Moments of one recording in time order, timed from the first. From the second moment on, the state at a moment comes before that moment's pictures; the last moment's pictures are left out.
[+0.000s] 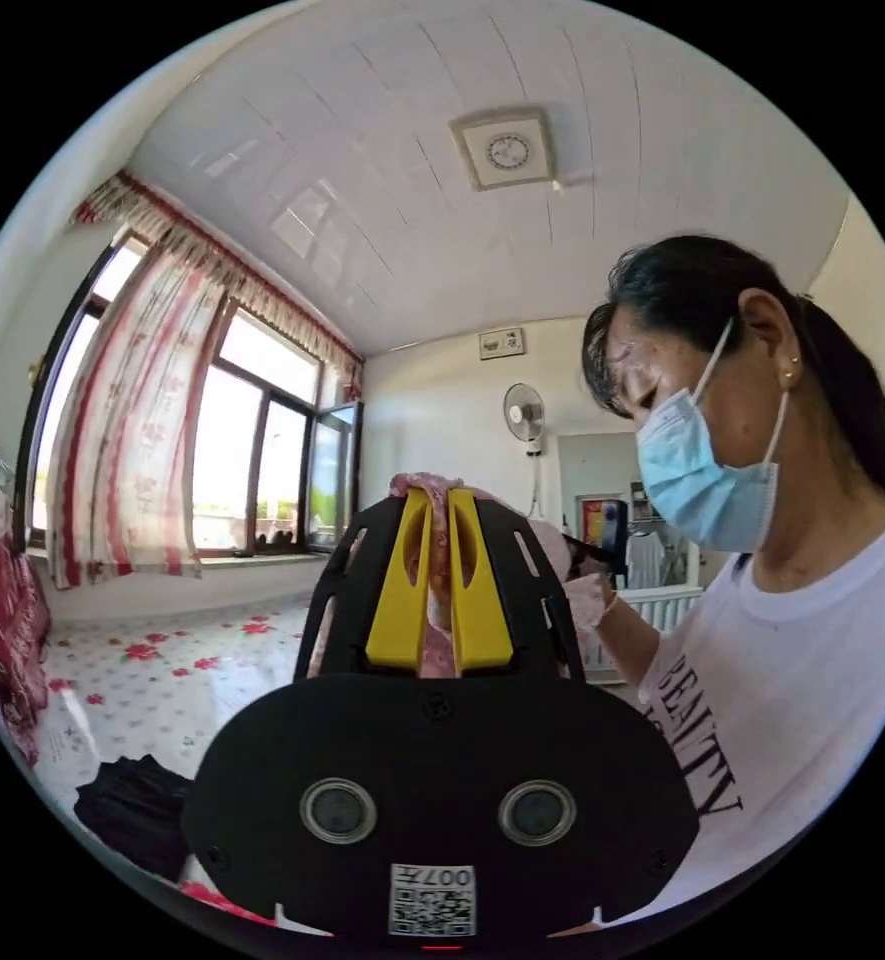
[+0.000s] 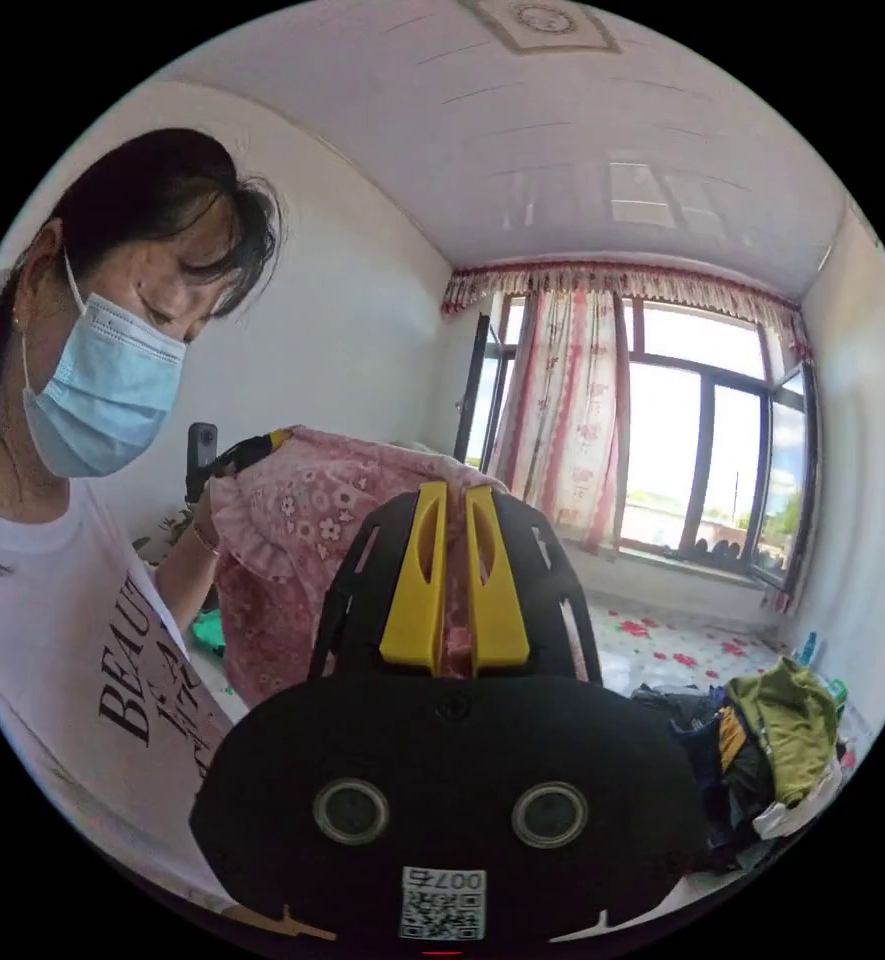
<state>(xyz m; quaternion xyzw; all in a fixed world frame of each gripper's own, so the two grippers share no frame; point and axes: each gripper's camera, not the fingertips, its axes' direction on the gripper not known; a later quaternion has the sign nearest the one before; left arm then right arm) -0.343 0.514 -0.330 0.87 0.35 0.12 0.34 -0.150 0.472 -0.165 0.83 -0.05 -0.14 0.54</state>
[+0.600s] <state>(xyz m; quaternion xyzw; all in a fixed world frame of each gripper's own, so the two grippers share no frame) -0.200 0.007 -0.095 0.44 0.42 -0.05 0.79 -0.109 0.072 0.027 0.39 -0.21 -0.05 0.89</state>
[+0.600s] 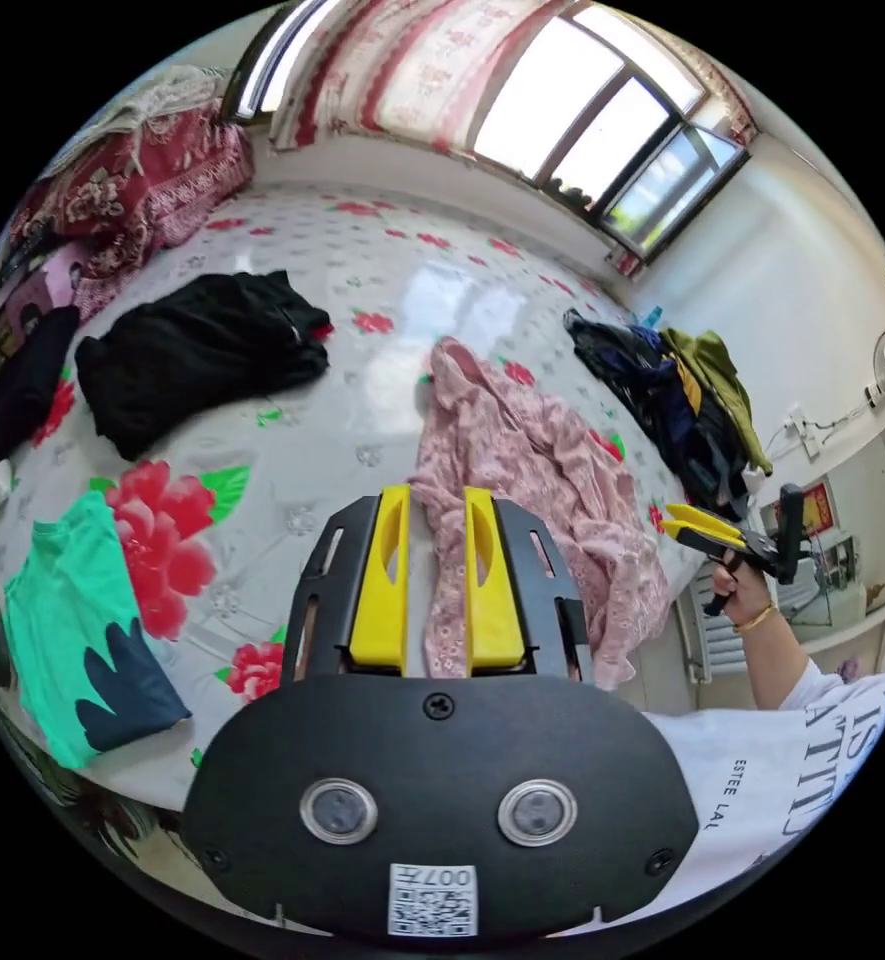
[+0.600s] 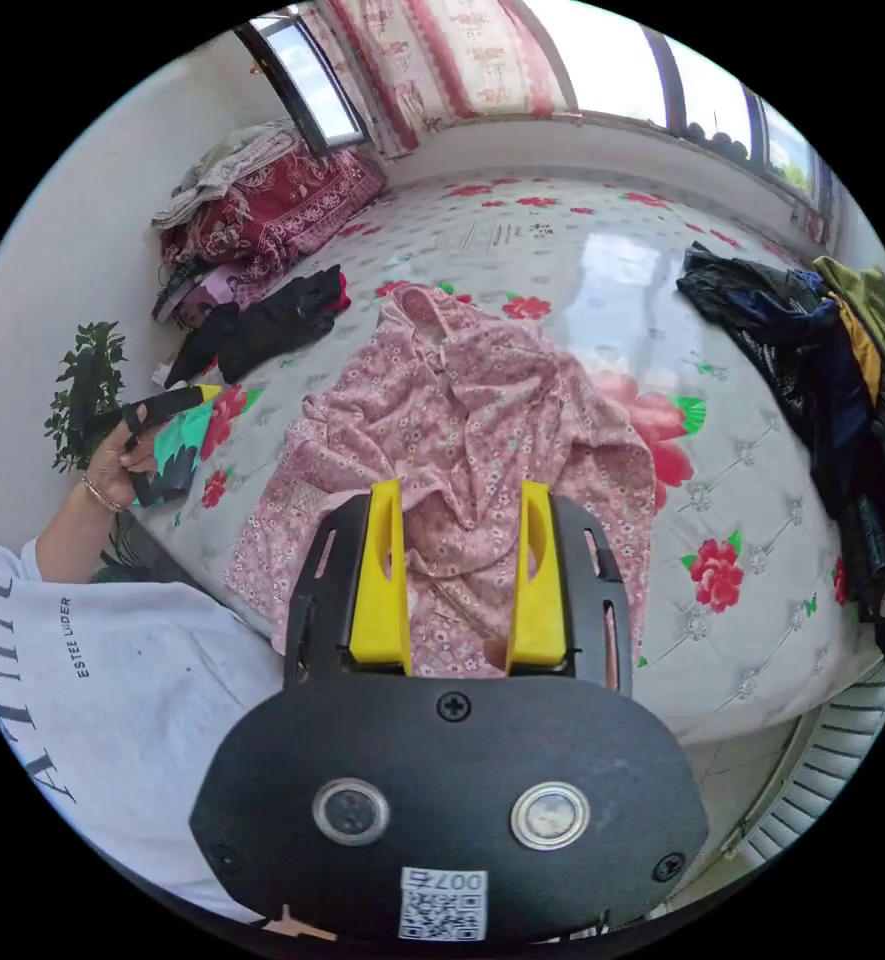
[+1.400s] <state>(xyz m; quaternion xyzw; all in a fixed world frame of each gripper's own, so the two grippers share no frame) -0.241 -0.183 -0.124 0.41 0.49 0.12 0.76 0.089 -0.010 -0.096 0.41 -0.24 -0.12 0.87</state>
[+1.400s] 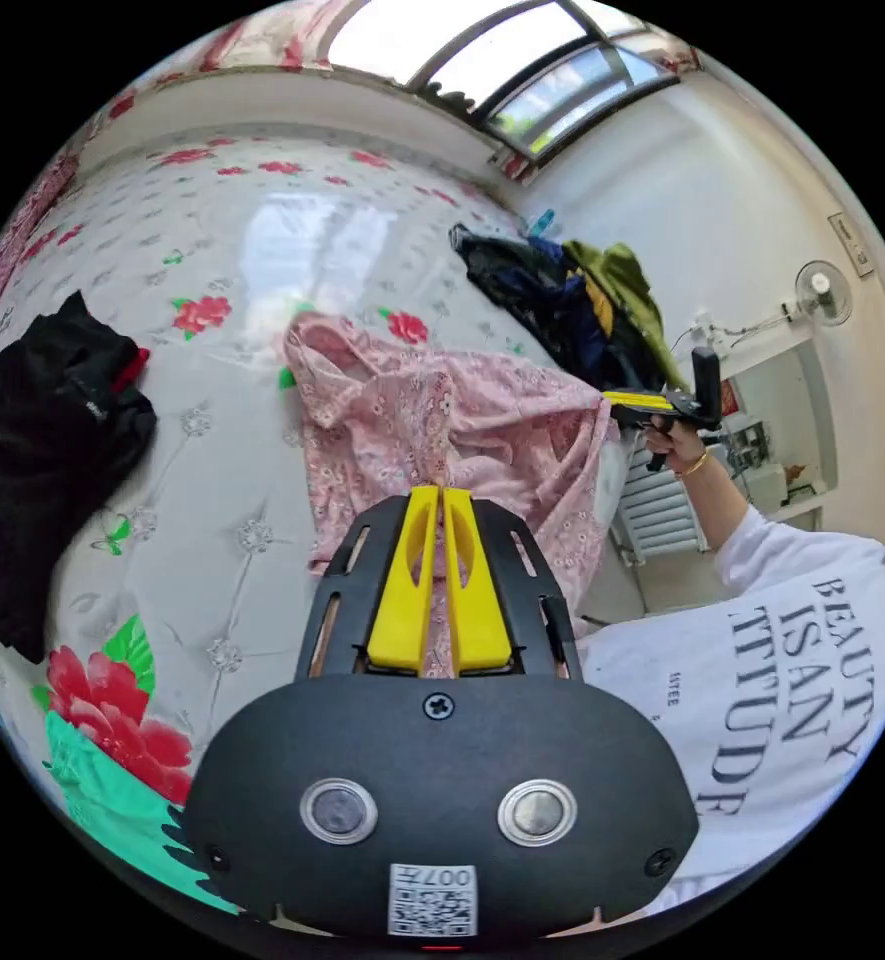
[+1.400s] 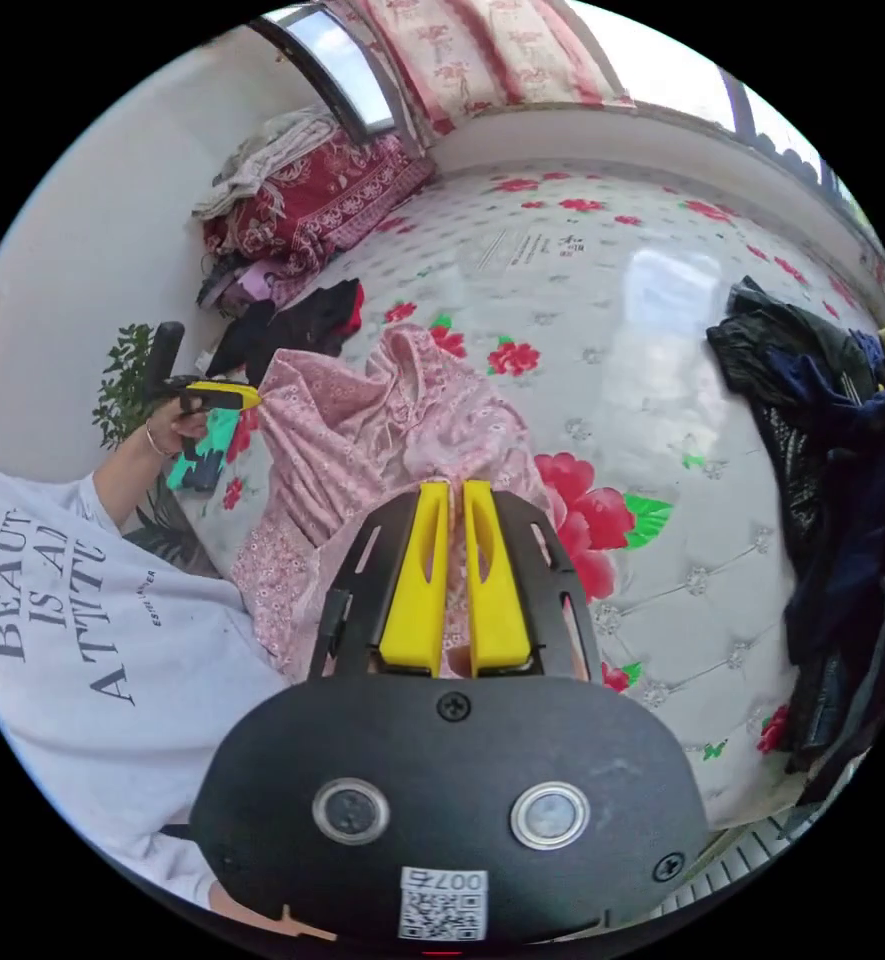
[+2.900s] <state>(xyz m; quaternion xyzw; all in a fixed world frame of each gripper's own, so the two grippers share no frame) 0.011 0.005 0.020 0.27 0.23 0.00 0.94 -0.057 -0.272 -0.098 0.34 -0.11 -0.18 0.92</state>
